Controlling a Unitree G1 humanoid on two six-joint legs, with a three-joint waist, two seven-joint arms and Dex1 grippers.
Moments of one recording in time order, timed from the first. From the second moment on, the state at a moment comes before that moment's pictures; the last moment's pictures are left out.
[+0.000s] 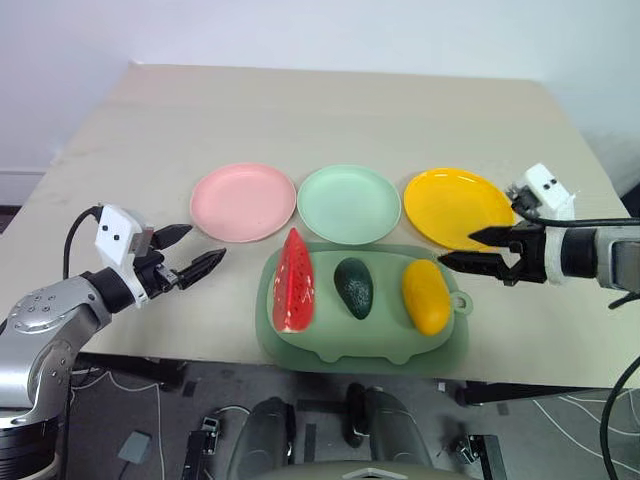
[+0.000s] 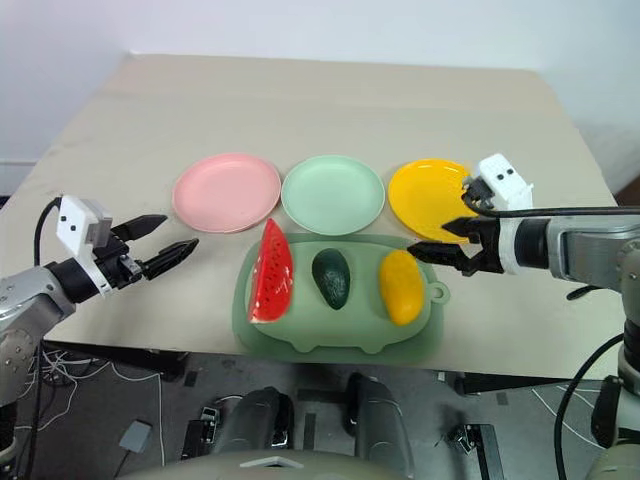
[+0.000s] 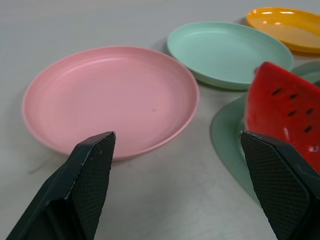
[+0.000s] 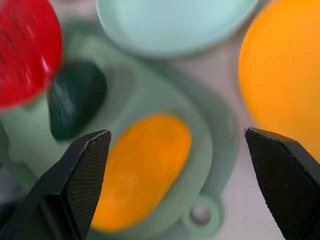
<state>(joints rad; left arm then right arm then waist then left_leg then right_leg) -0.04 0.72 0.37 -0.38 -0.62 0.61 -0.69 -0.53 -1.01 -0.28 -0.41 1.09 1.61 0.45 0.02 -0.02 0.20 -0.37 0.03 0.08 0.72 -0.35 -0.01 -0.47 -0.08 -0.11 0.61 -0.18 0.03</state>
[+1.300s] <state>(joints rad) -0.11 0.69 0.33 -0.36 -0.61 0.60 -0.67 -0.83 -1.12 0.15 -0.22 1.45 1.22 -0.13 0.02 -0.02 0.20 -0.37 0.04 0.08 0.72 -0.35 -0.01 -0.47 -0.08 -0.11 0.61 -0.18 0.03</state>
